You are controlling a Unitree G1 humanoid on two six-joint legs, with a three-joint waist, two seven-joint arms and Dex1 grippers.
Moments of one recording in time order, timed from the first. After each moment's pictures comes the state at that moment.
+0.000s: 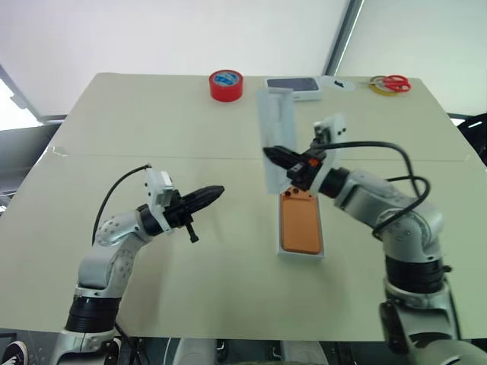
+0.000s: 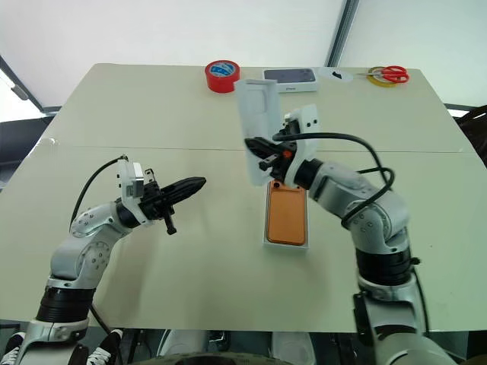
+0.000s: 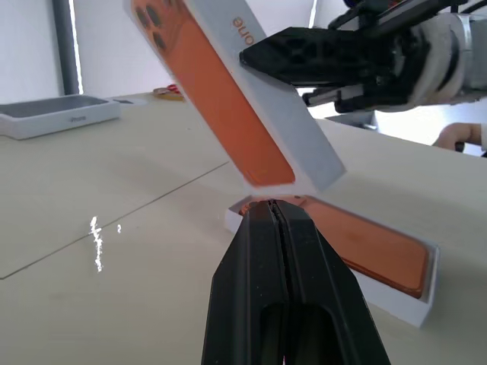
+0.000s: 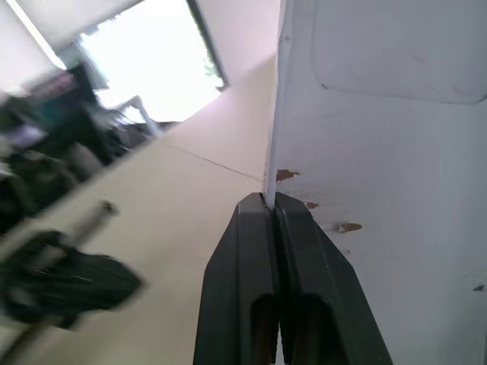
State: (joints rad) left arm -0.21 0.44 0.06 -0.20 -0.57 0.25 -0.94; right arm -0.53 -0.33 -0.09 -0.35 1.00 0.97 0.27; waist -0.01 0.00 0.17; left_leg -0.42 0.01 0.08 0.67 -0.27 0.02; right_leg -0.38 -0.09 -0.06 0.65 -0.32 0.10
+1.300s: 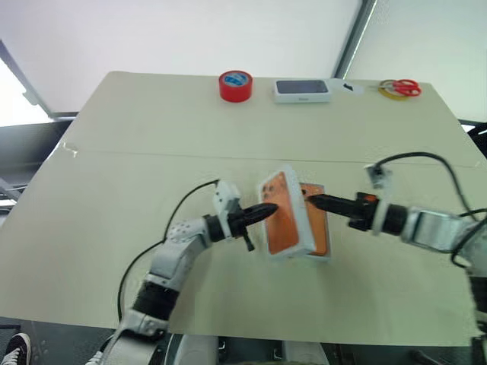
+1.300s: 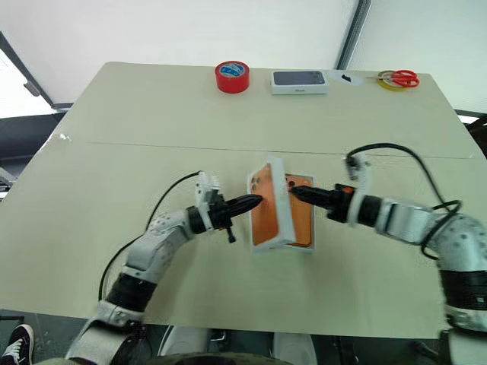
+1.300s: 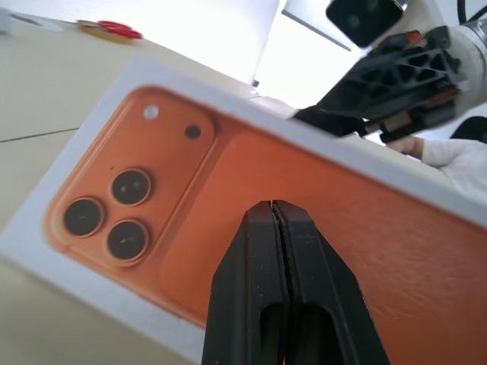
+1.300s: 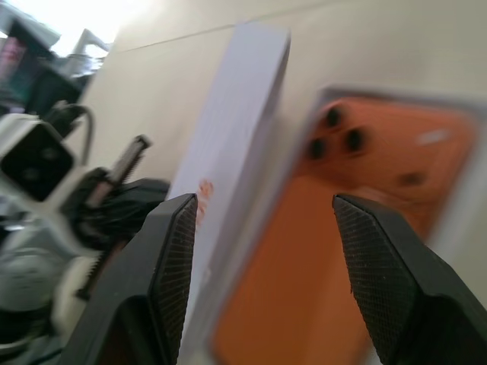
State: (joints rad) left arm -0.35 0.11 -0.23 0.11 -0.40 0.23 -0.88; right arm -0.27 -0.91 -0.20 -0.12 1.32 0.99 0.35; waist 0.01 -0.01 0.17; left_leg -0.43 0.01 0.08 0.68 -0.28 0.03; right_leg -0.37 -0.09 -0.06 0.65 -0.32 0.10
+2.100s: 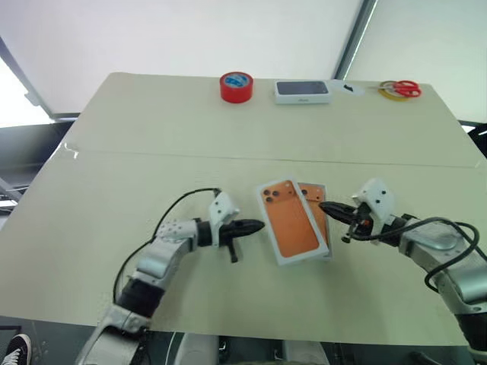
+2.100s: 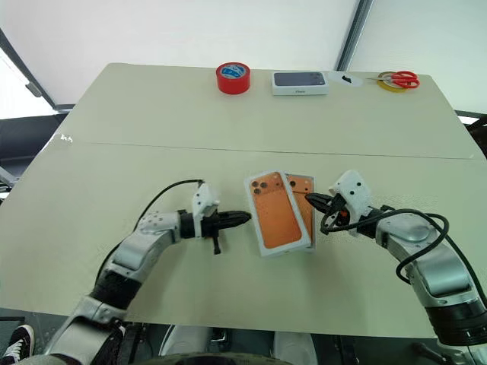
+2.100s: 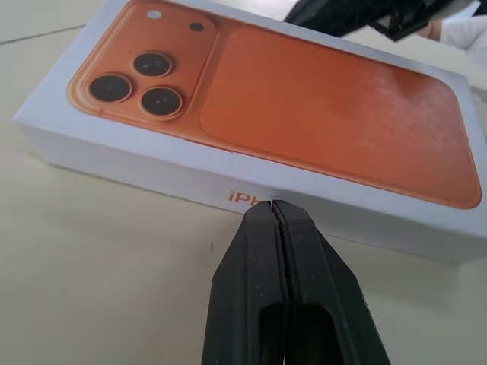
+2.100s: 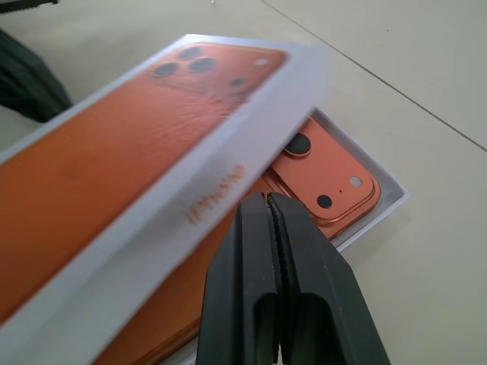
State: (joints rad) left arm -0.38 0.24 -0.28 0.15 -0.27 0.23 -0.94; right arm -0.08 -0.83 -0.03 -0.27 0.45 0.40 0.70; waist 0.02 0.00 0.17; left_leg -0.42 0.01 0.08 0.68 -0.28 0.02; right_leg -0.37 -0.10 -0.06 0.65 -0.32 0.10
